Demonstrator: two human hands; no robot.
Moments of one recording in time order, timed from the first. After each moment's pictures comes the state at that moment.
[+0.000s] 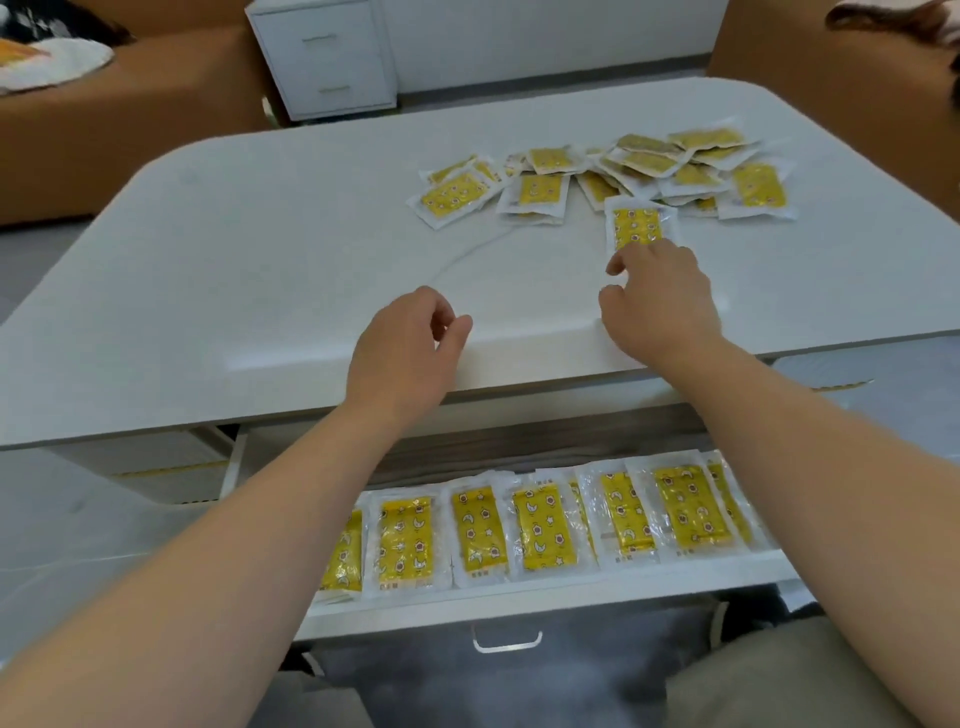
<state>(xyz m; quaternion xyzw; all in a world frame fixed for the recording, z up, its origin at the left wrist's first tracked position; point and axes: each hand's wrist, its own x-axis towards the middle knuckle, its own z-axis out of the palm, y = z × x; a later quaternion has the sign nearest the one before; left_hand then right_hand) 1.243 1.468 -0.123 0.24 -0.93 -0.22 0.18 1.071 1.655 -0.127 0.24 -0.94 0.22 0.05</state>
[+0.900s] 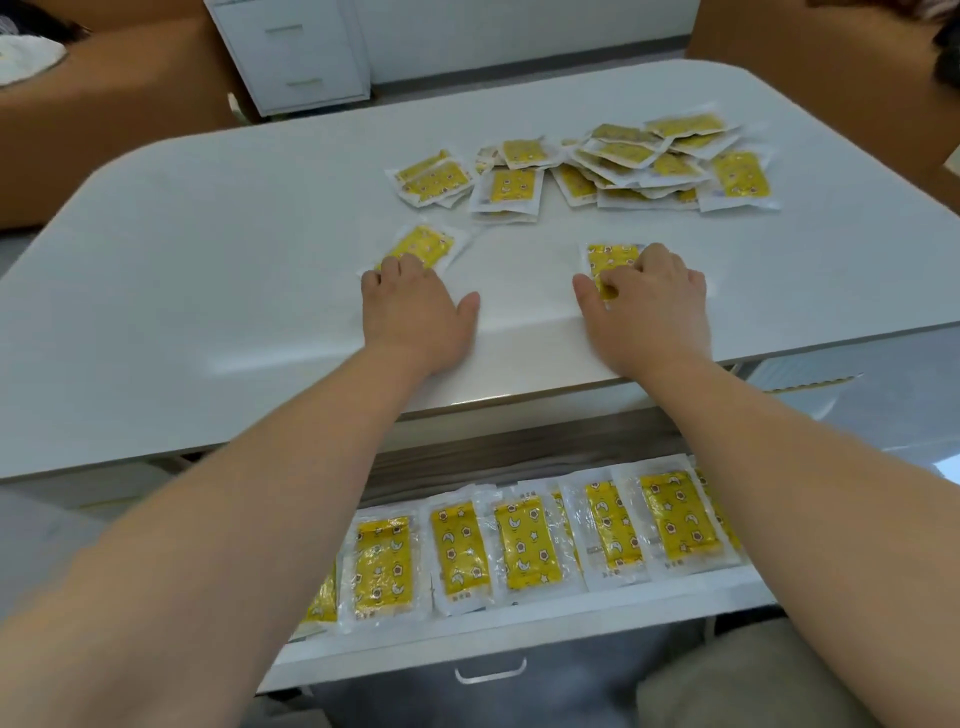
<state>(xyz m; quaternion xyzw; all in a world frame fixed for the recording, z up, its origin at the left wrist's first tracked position) 1.144 1.451 -0.143 0.26 -0.96 0.11 0.00 1.046 1.662 -0.158 0.22 -0.96 0.14 0.11</state>
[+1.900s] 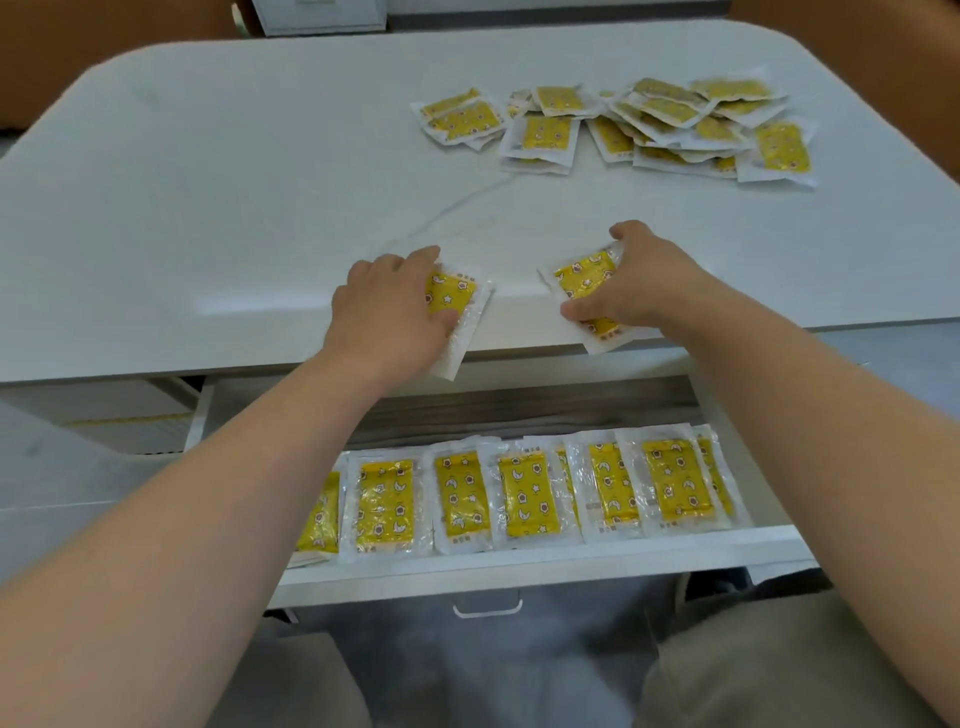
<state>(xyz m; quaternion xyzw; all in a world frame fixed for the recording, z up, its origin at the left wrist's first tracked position) 1.237 1.458 -0.128 0.27 -0.95 -0.15 0.02 1.081 1.639 -0.108 0.16 -0.94 0.23 -0.20</state>
